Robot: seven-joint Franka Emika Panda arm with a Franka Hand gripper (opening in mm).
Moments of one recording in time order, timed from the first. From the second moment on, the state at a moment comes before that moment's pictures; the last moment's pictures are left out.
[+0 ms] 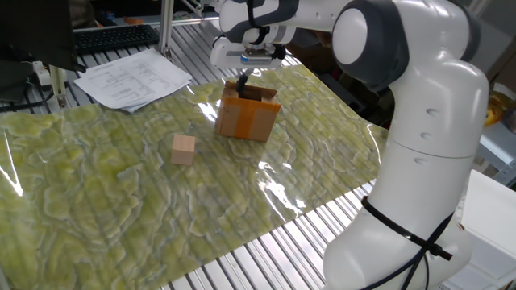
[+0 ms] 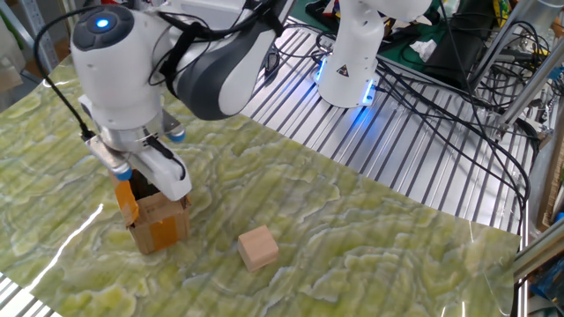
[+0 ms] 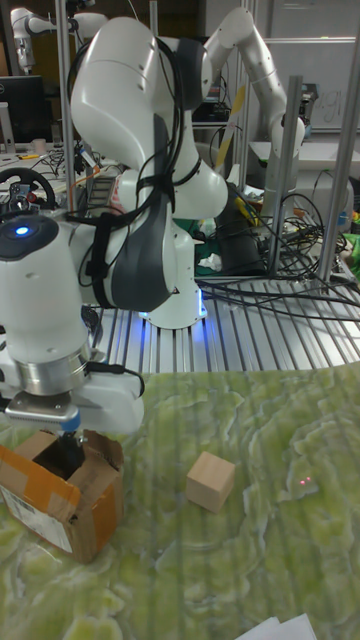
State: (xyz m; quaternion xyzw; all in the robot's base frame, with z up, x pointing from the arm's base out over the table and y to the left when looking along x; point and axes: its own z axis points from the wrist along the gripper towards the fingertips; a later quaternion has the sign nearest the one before) arm 0.628 -0.131 0.207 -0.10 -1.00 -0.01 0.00
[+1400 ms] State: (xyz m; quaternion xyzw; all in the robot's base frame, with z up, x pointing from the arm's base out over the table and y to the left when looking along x) arm 0.680 -0.151 0.204 -0.09 -1.00 0.00 0.00
